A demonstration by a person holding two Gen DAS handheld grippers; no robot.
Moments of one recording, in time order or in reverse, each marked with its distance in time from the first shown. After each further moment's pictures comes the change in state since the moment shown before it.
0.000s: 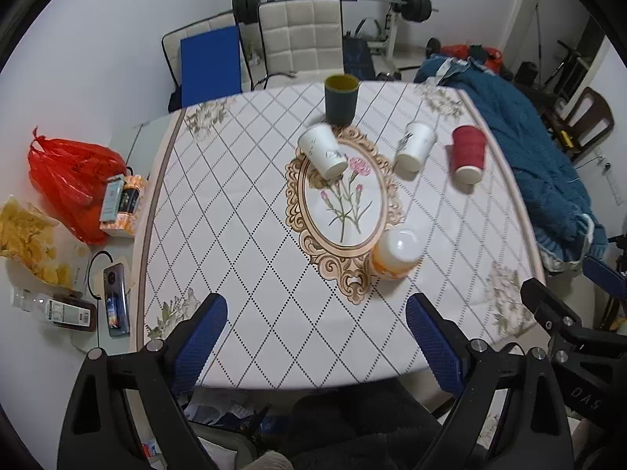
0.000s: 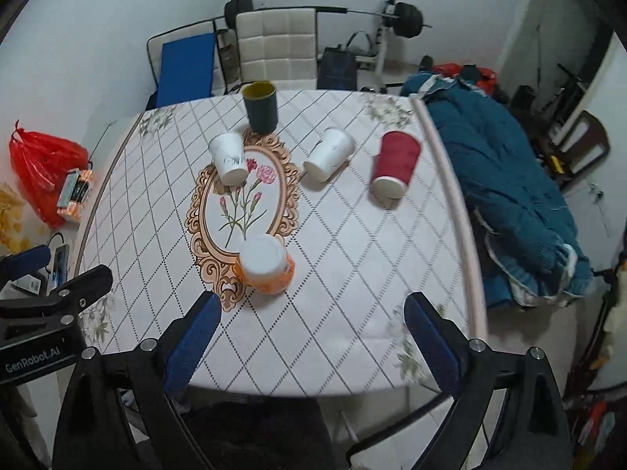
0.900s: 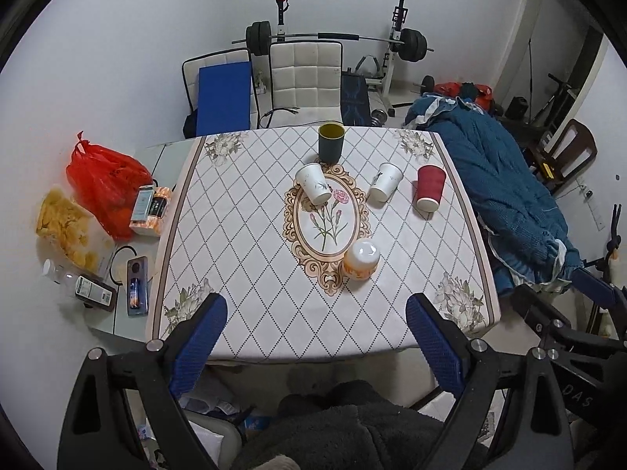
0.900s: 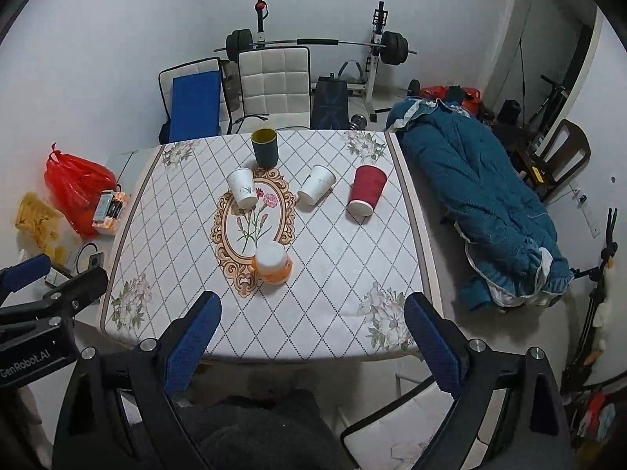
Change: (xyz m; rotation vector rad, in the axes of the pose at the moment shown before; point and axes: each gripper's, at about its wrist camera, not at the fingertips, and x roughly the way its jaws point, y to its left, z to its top) left arm -0.131 -0.014 -0.032 -0.057 -0.107 -0.023; right arm -0.176 -0.020 -0.024 0.008 -0.089 0.004
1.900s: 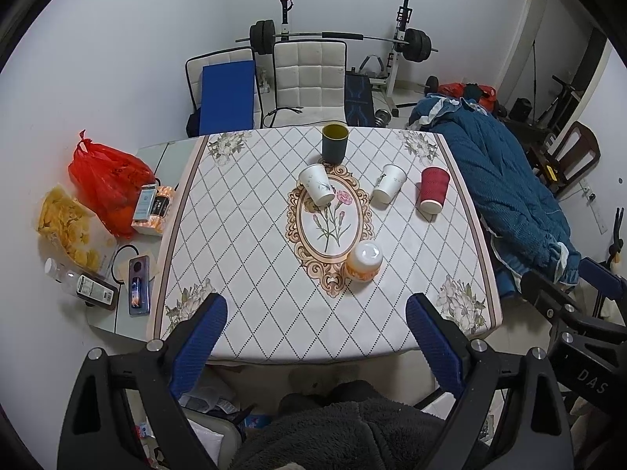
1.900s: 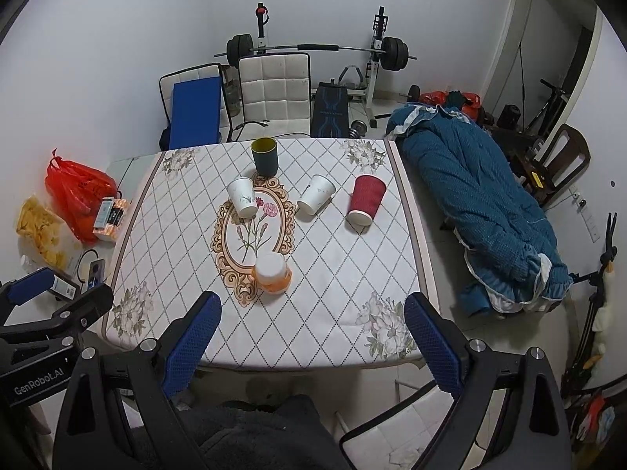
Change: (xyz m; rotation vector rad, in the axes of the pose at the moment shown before) left arm 0.001 0.007 -0.001 -0.004 0.002 0.004; right arm -0.003 -0.003 0.020 -0.003 -0.010 0.001
